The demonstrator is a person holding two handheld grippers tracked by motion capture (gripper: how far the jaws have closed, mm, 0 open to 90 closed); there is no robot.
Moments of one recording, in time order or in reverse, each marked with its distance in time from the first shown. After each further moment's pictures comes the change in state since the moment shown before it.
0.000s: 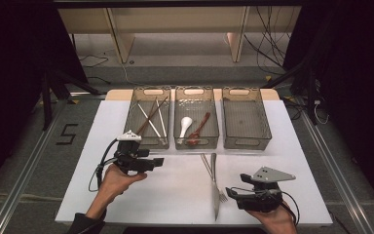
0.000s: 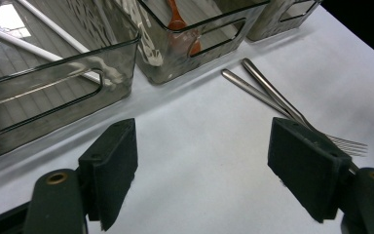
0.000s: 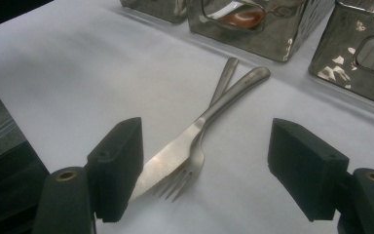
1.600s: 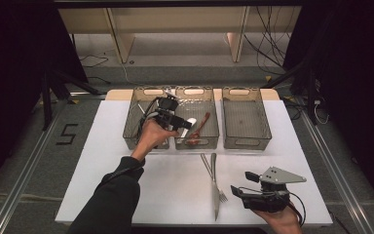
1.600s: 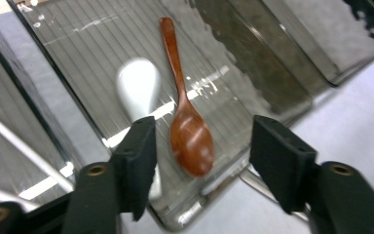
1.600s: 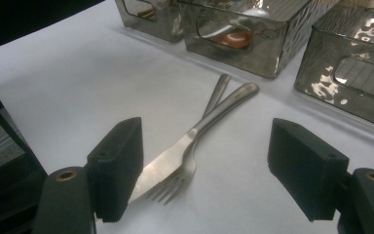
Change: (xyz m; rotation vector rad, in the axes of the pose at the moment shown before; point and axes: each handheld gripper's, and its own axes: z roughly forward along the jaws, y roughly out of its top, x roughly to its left) left arm -0.002 0.129 0.094 0.151 0.037 0.001; right arm -0.007 -0.002 -0.014 -0.071 0.004 -0.008
